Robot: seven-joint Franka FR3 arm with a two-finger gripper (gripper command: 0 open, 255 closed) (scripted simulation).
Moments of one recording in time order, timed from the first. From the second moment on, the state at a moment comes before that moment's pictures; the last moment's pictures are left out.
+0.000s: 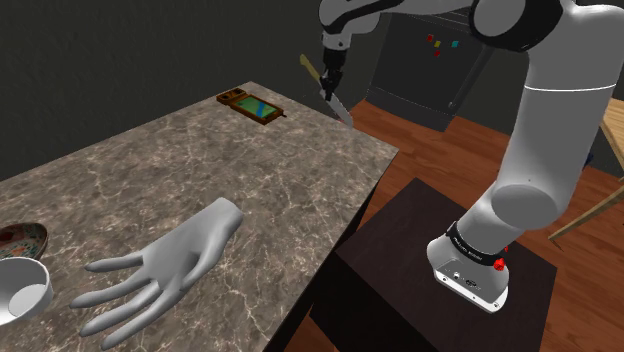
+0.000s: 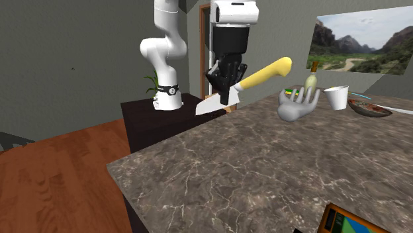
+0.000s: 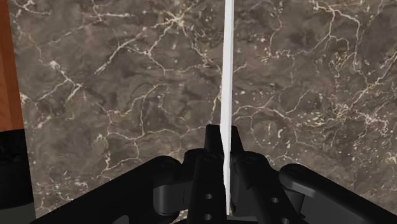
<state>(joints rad) -0.05 0.41 -0.12 -1.63 0.09 1.91 -0.40</state>
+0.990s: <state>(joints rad) 0.13 0.08 -0.01 -2.10 0.08 2.06 -0.13</state>
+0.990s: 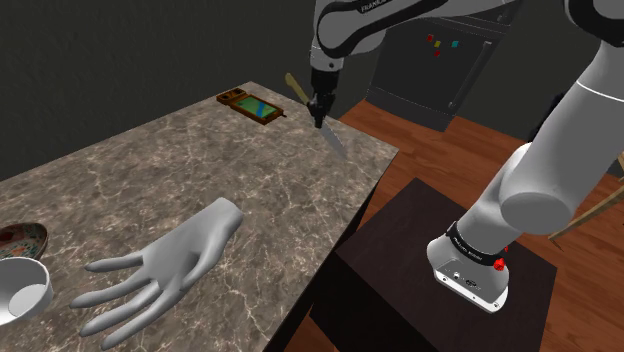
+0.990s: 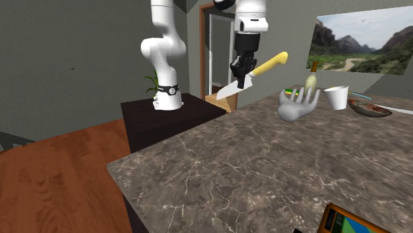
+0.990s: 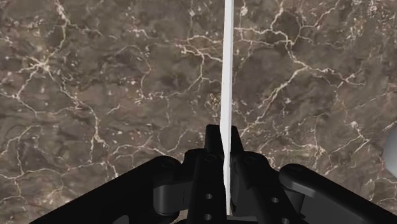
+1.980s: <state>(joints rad) 0.31 -0.08 0.17 -2.30 0.14 2.14 0.18</state>
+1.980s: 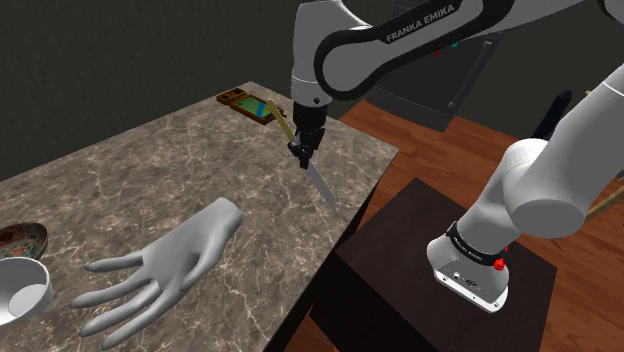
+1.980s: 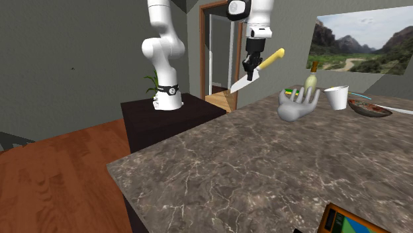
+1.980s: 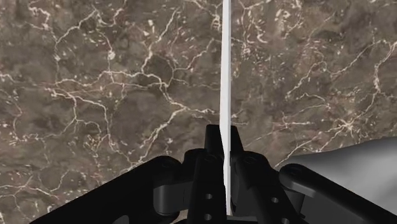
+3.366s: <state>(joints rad) 0.32 0.12 0.18 -2.39 0.13 2.43 0.19</state>
